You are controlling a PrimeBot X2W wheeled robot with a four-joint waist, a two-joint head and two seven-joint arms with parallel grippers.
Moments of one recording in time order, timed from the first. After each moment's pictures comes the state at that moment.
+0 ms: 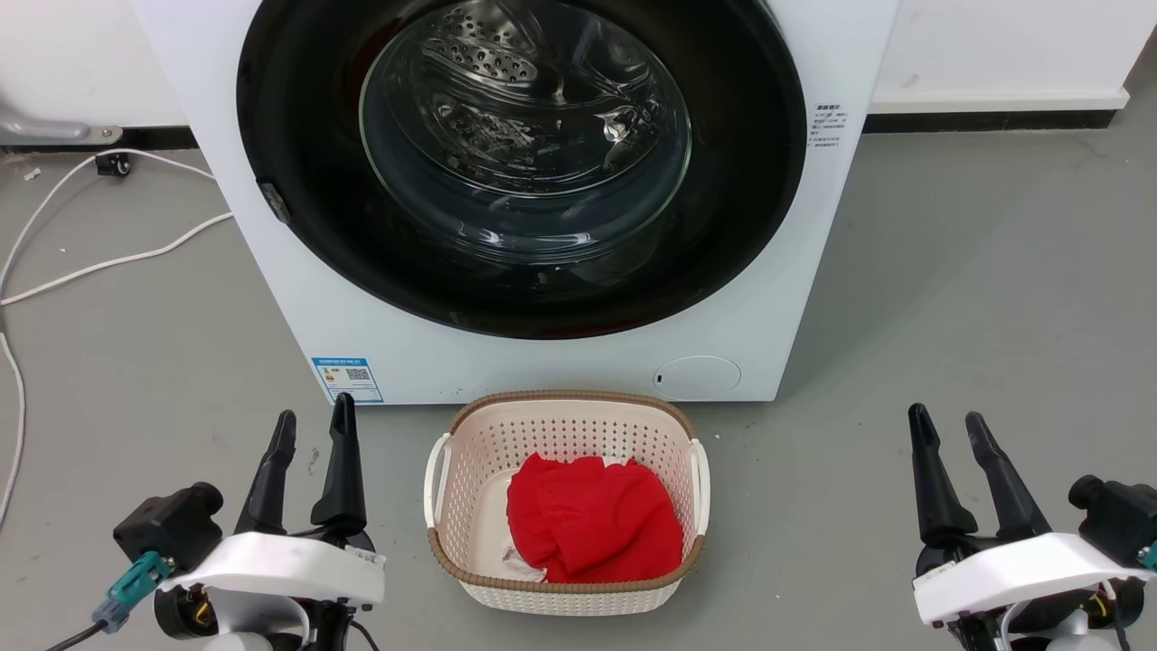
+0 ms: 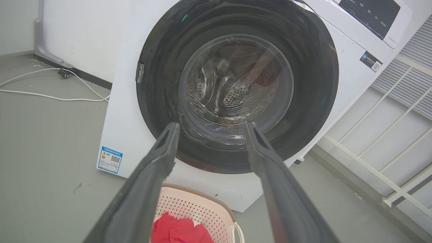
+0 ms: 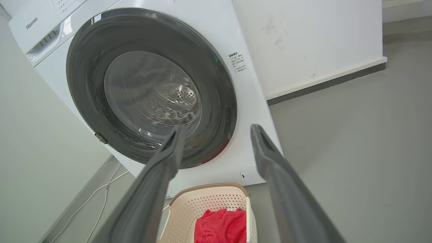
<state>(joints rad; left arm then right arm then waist) -0.05 0.06 0.03 0.08 -0.55 -0.10 -0.14 -0.01 -0.06 -0.02 0.07 0.48 0.13 -0.11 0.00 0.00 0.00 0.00</state>
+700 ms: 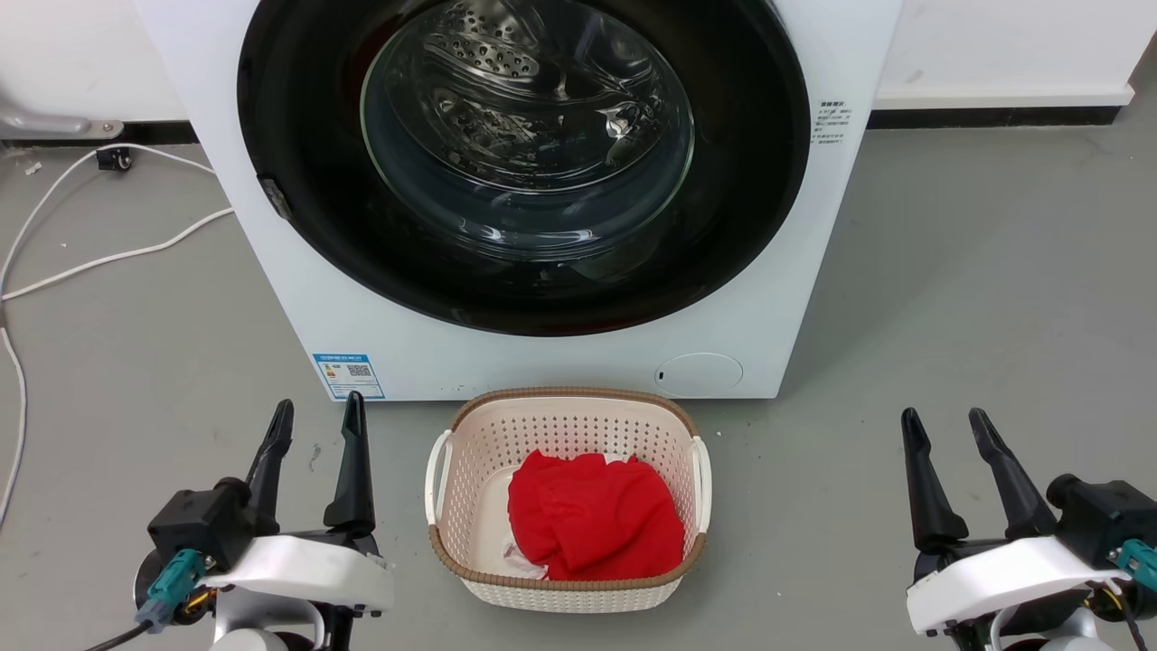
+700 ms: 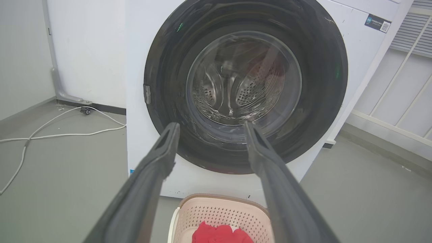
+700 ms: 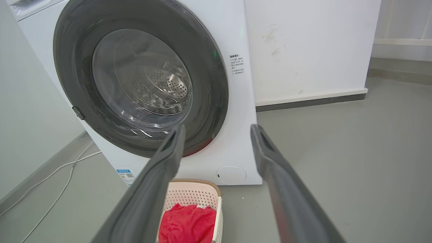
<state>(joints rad) -0.05 0.09 0.00 0.08 -0.33 -0.08 -0.19 0.00 -0.06 -0.02 0.05 0.26 0.13 -0.11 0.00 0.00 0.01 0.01</state>
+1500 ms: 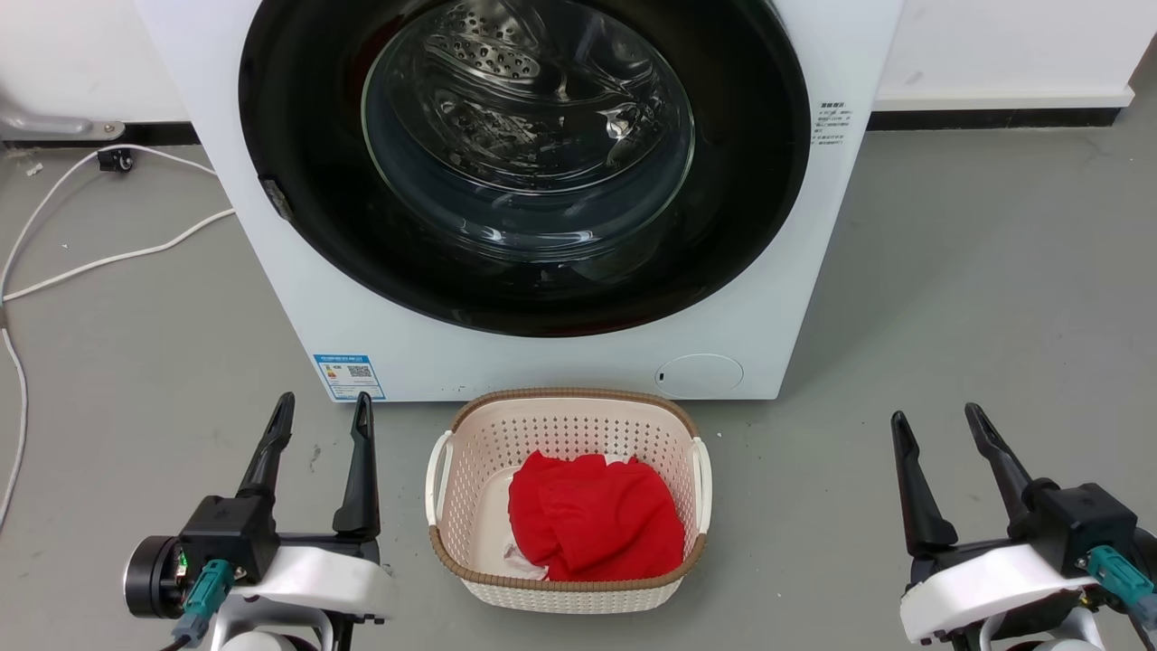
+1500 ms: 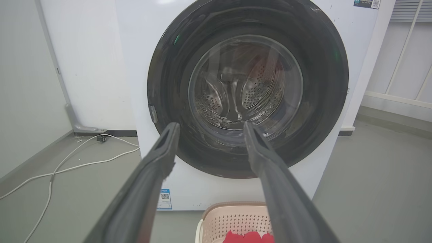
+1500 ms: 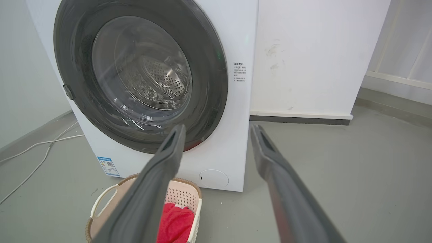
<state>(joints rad) -0.05 0.10 -0.01 0.07 -0.14 -0.06 -0.24 0.01 -0.05 -0.02 0.02 0.08 0.13 -0.13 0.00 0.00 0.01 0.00</state>
